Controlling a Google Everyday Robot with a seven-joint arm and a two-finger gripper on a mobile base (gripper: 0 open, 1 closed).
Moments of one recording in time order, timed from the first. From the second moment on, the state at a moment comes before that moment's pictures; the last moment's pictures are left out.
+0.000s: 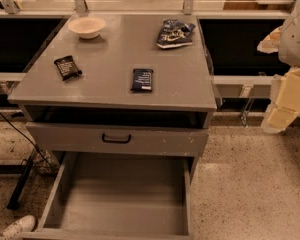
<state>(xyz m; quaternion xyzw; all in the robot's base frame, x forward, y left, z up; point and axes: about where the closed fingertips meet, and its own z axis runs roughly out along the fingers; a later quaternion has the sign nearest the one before) 0.438 -0.217 0.976 -0.60 0.78 -0.03 0.16</state>
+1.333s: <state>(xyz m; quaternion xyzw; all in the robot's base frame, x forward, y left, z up) 0.524 -0.144 0.958 -0.66 0.72 0.02 0.19</state>
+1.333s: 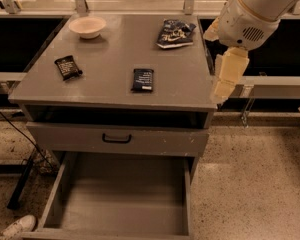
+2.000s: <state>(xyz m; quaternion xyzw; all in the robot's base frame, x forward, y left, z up) 0.583 -0.076 0.928 -0.70 0.69 0.07 0.19</state>
